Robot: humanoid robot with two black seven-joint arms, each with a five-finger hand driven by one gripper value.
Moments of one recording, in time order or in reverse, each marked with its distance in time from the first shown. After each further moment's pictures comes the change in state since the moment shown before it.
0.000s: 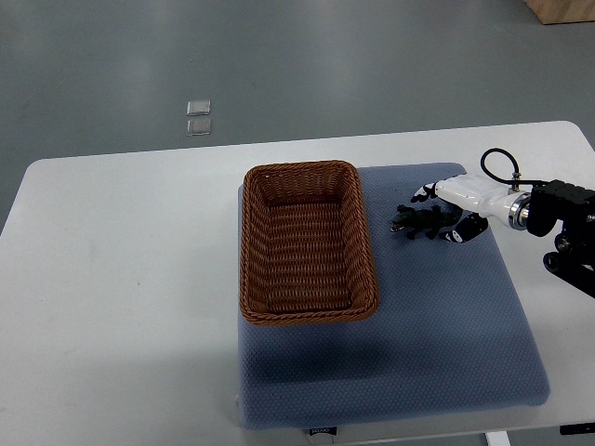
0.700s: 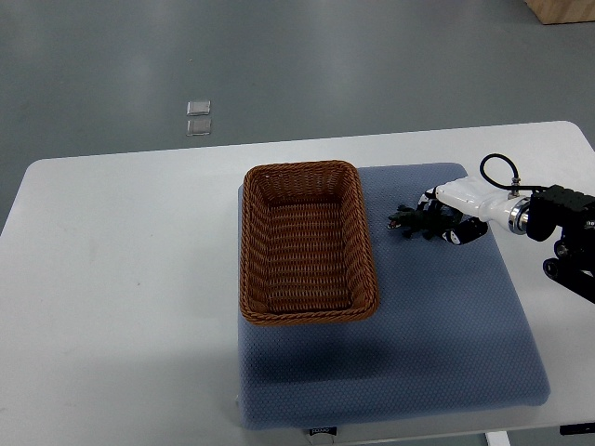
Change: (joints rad) left arm 0.000 0.000 0.000 0.000 0.000 0.001 0.000; right arm -0.003 0.002 -0.028 -0.010 -0.011 -0.045 -0.003
